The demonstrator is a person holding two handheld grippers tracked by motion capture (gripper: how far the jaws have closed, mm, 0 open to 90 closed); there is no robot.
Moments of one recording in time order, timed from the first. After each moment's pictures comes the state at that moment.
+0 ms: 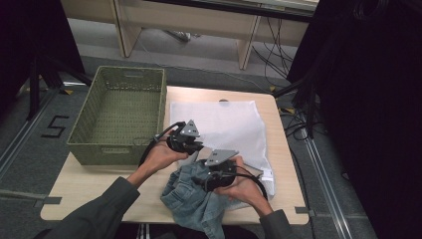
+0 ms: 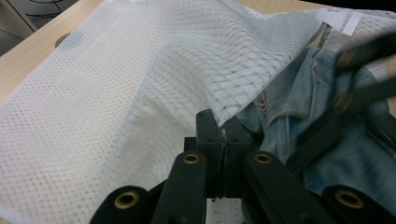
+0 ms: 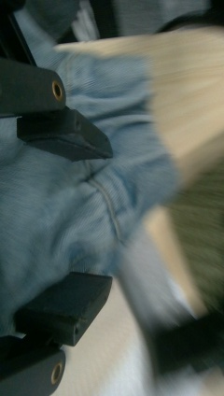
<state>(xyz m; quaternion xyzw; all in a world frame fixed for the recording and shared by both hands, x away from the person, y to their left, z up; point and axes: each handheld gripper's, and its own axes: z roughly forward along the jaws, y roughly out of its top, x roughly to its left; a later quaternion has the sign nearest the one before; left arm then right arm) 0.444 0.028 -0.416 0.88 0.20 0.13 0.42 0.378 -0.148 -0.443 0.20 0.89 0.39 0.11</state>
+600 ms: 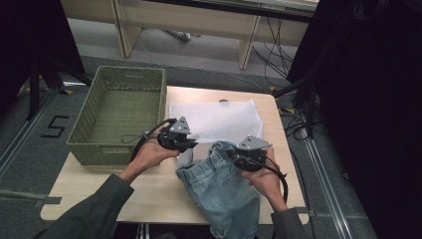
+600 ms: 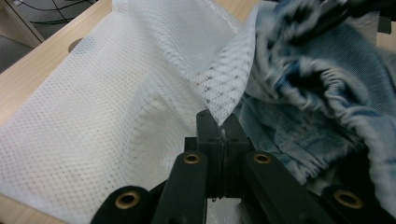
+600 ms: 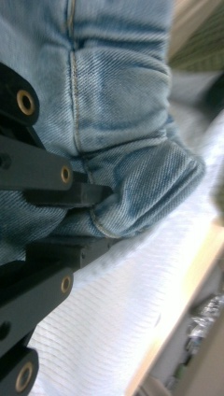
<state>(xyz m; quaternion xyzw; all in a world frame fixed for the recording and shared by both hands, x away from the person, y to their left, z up) 0.442 0.050 -0.403 0.88 0.19 0.13 0.42 0.397 -0.218 -0.414 0.31 0.84 0.37 0.25</state>
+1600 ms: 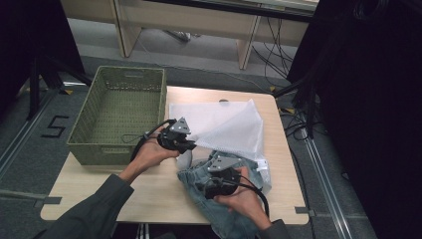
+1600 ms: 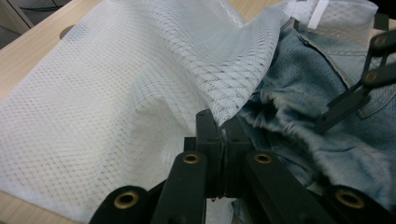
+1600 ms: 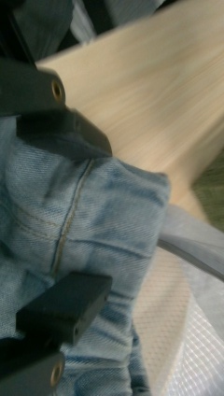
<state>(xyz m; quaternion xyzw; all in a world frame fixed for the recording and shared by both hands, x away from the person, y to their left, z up) 0.443 0.051 -0.408 0.88 0.21 0.12 0.41 0.351 -0.152 -0.444 0.29 0.88 0.35 0.14</state>
